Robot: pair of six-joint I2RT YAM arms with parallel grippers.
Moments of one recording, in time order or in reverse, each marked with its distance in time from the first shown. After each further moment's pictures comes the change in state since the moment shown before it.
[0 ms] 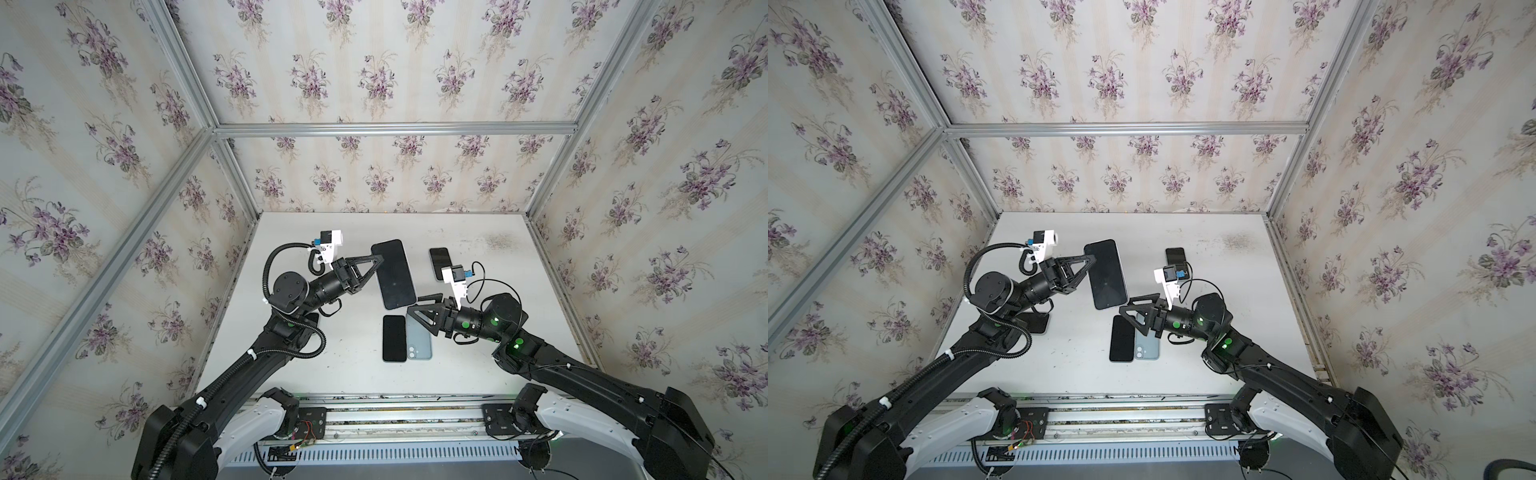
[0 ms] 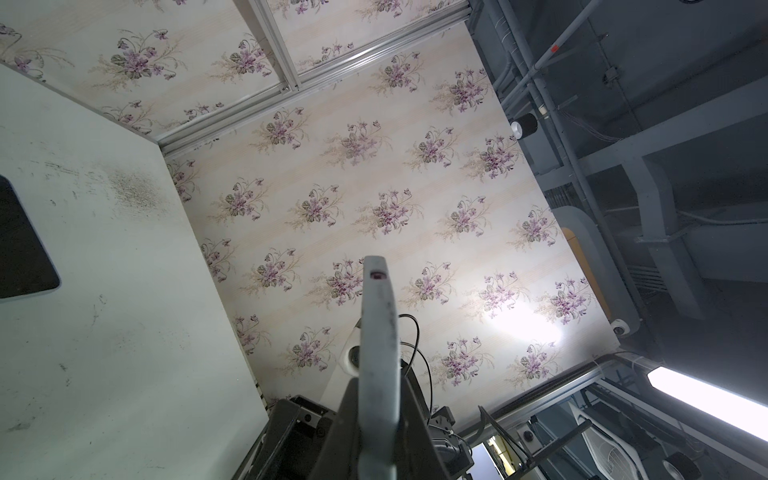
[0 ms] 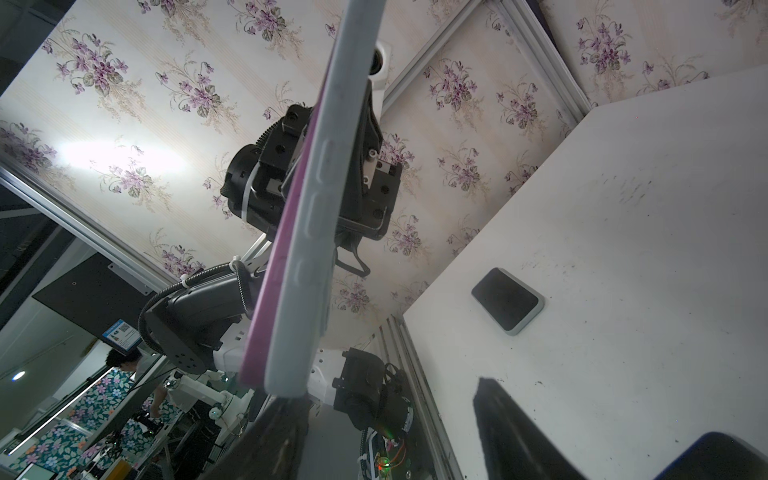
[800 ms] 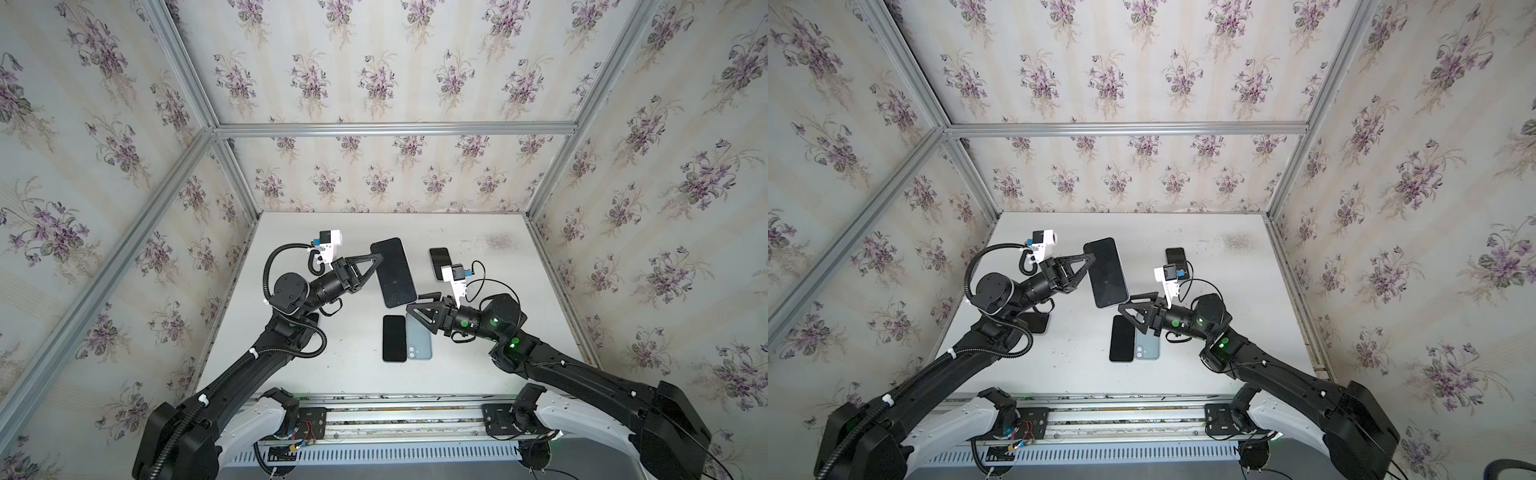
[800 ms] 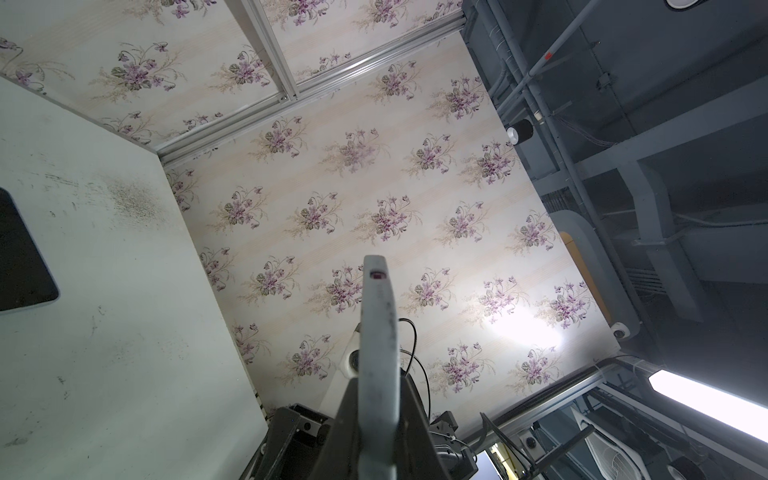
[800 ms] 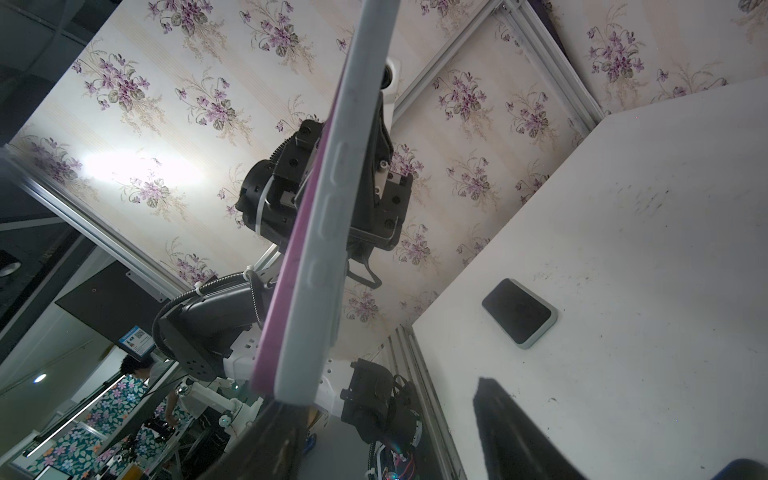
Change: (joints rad) left arm -0.001 0.011 -0.009 0.034 -0.018 0.001; right arm 0.000 0.037 -0.014 0.102 -0.001 0.045
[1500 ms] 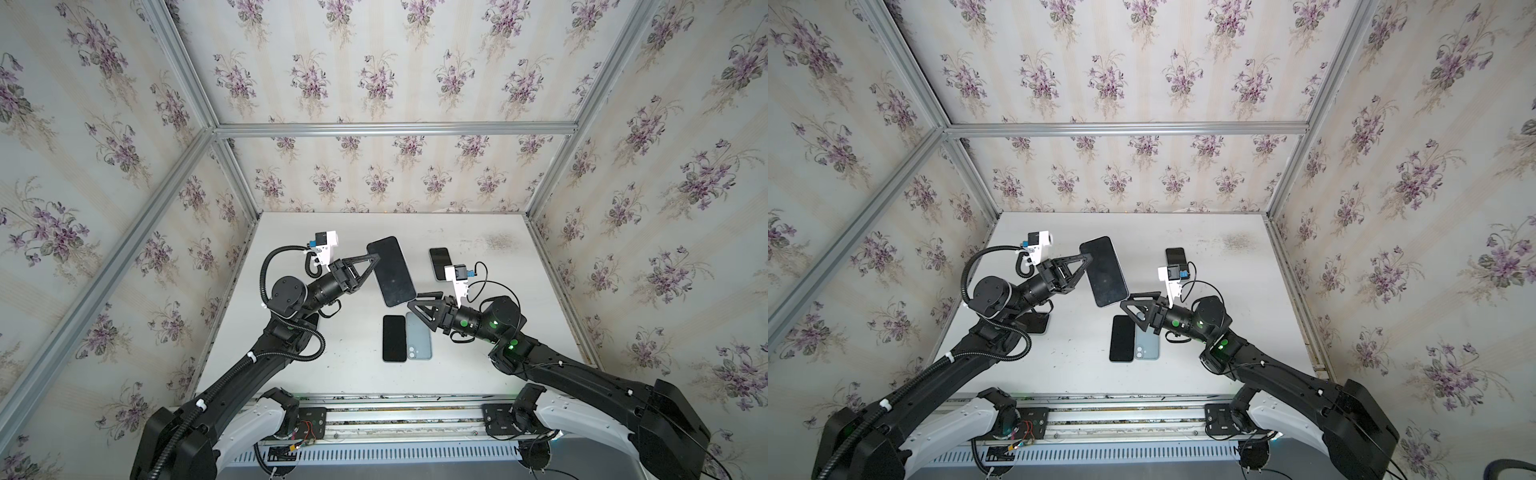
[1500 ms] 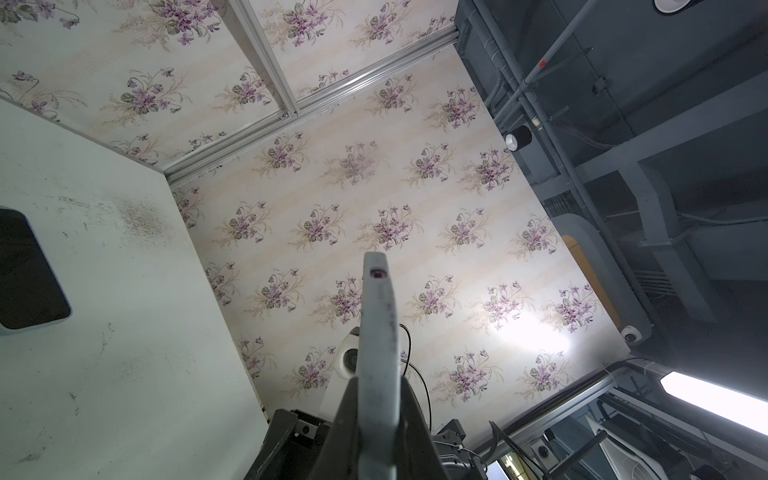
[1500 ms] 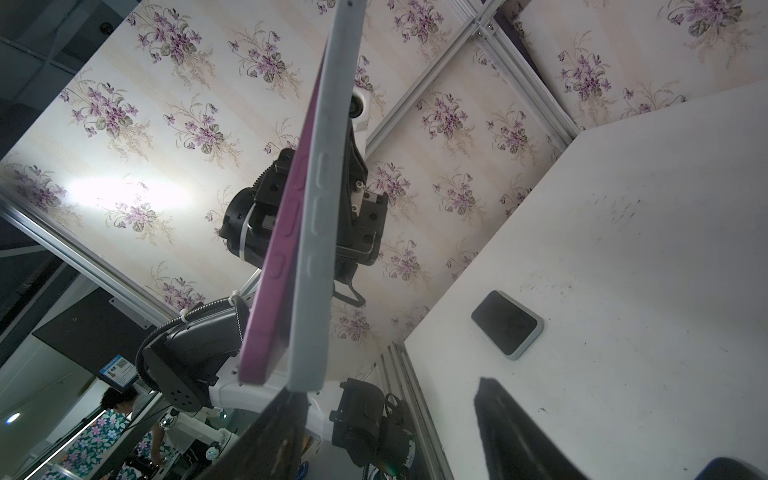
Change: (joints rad) left arm 0.000 -0.029 -0.024 0.008 -0.036 0.032; right arm 0.001 0.009 -0.035 0.055 0.078 0.031
